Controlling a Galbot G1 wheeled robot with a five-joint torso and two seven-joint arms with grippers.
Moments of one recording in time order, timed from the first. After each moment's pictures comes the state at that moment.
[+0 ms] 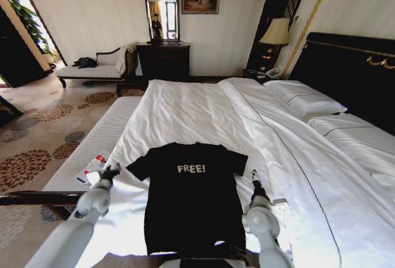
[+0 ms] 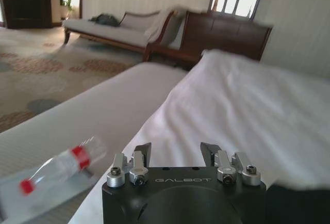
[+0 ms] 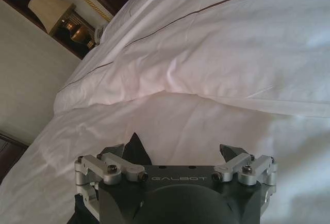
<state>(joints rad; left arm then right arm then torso) 1.25 -0.91 -0.60 -1.92 -1.00 0.29 -0.48 -1.43 1.50 0.55 2.03 0.99 0.08 0.72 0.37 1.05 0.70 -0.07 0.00</state>
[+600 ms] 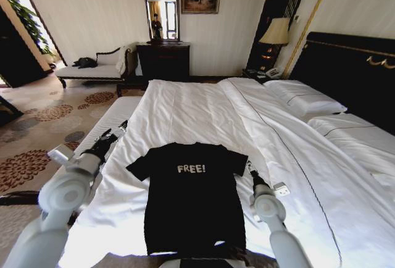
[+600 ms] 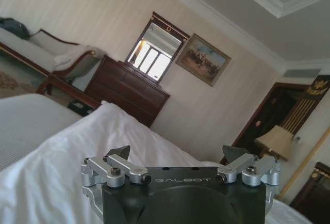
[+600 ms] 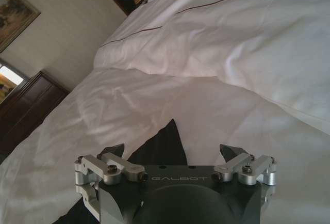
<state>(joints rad) 1.32 -1.01 -0.82 -2.37 -1.37 0.37 -0.42 -1.33 1.23 0.54 1.95 1.20 -0.09 0.60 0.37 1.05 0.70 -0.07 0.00</state>
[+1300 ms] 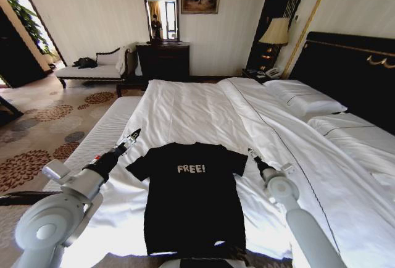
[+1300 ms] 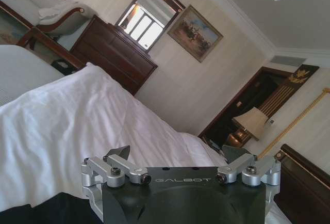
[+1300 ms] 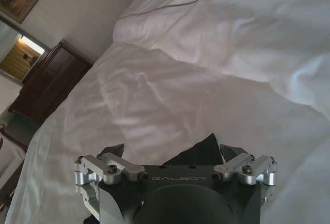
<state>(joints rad) 1.41 -1.10 -0.88 -2.51 -1.49 0.49 -0.48 -1.12 1.03 0.52 1.84 1.52 -0.23 0.61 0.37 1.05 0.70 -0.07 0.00</state>
